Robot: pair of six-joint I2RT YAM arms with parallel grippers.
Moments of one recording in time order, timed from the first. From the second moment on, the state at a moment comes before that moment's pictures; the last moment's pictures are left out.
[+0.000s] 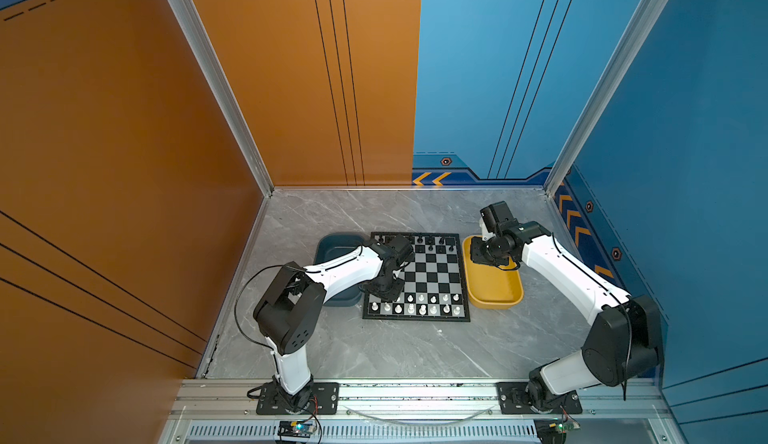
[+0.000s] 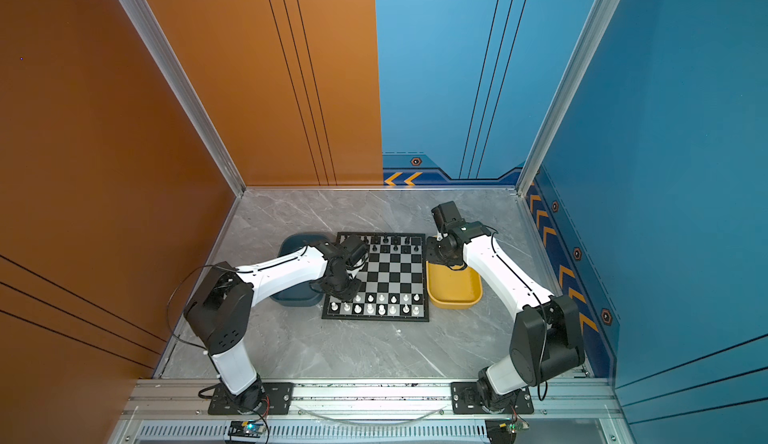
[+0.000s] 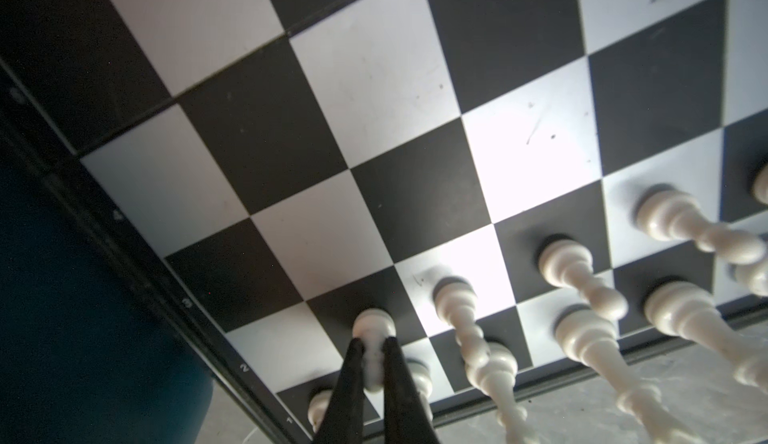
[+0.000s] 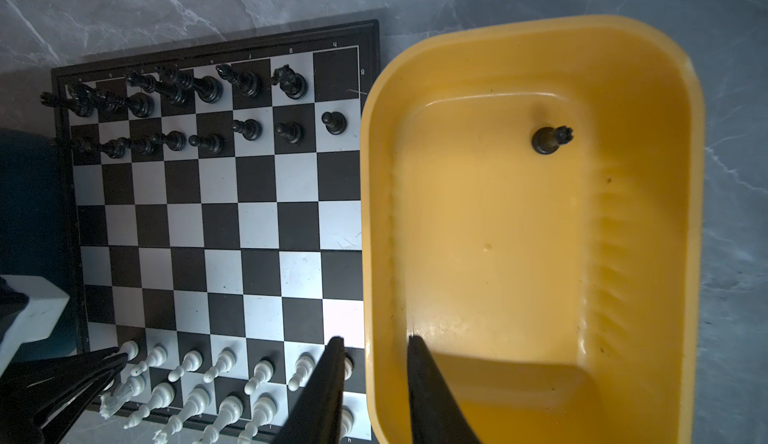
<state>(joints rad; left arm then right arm) -0.70 1.80 1.25 -0.91 0.00 -0.27 0.34 1.51 1.23 -0.85 -0.02 0.45</state>
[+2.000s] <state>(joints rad) -0.50 1.27 1.10 -0.51 -0.13 -0.26 0.11 1.93 1.44 -0.88 0.12 0.30</state>
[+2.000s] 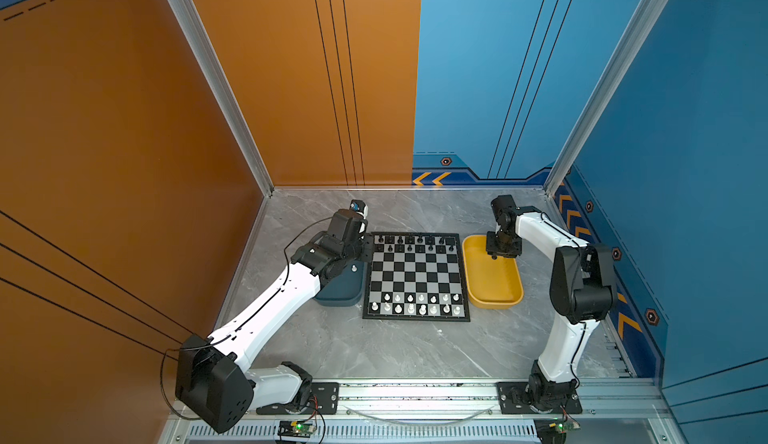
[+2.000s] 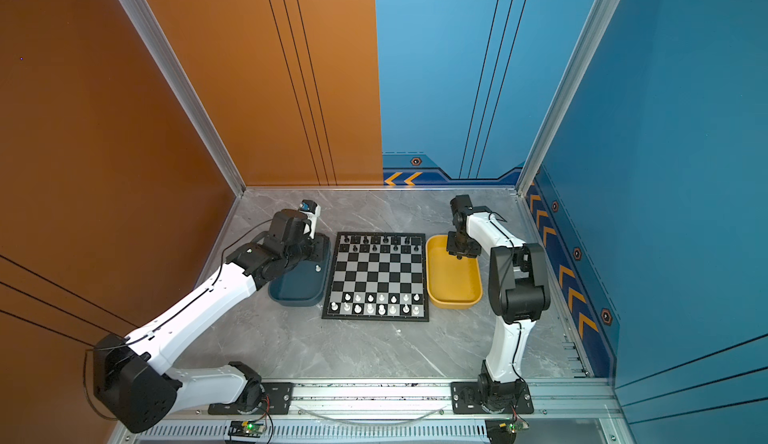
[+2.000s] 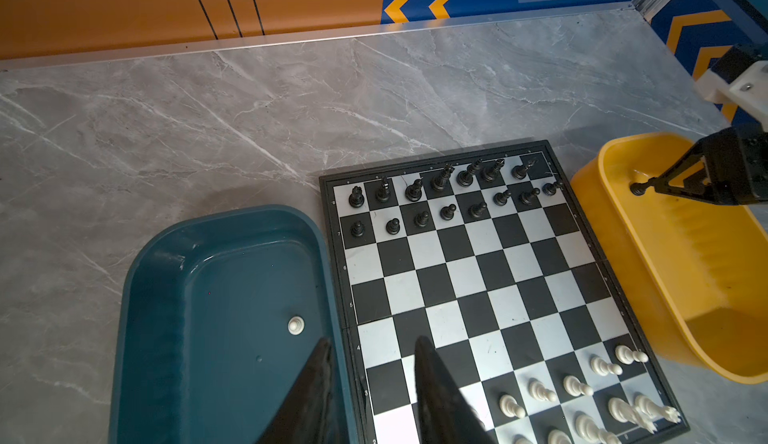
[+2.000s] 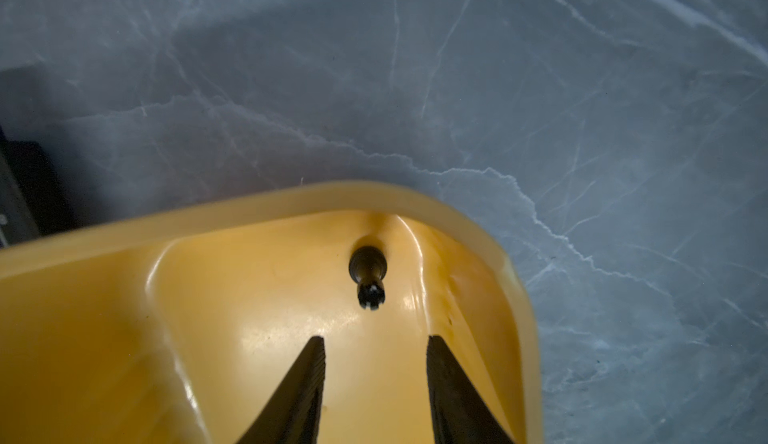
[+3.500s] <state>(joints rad) -0.50 1.26 1.10 -0.50 -0.12 -0.28 0.08 2.01 1.47 -0.84 0.09 0.30</state>
